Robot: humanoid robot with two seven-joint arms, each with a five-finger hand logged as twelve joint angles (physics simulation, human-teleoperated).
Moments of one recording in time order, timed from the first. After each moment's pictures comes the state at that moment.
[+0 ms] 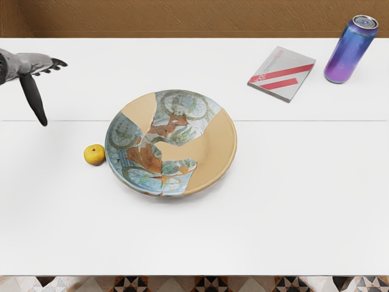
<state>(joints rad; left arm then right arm) -1.46 0.82 0.07 -1.24 0.77 -0.23 0.49 -0.03 0.00 0.01 0.04 -0.19 -0.03 -0.43</state>
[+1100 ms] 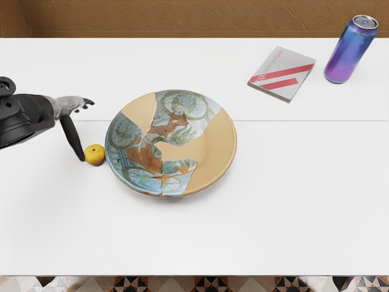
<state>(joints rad) -1.39 0.70 0.19 -1.40 0.62 0.10 0.61 -0.03 0.00 0.01 0.04 -0.19 -0.03 -0.43</state>
